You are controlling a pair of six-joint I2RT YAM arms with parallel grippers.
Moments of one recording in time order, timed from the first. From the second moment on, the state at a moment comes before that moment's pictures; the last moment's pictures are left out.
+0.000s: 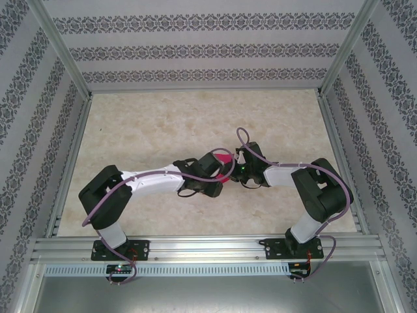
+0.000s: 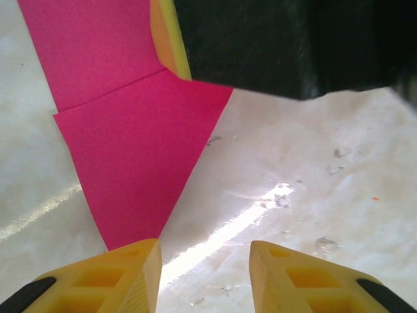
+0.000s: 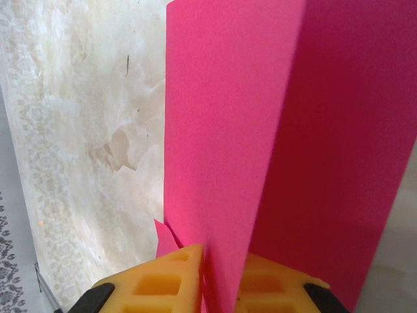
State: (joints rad) left arm -0.94 1.73 1.07 -0.44 0.05 -0.46; right arm 0.48 1.66 0.64 0.16 -0.47 0.86
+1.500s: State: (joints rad) left arm -1.02 1.84 1.09 -0.44 -0.37 -0.40; right arm 0.48 1.67 0.67 0.15 -0.50 0.92
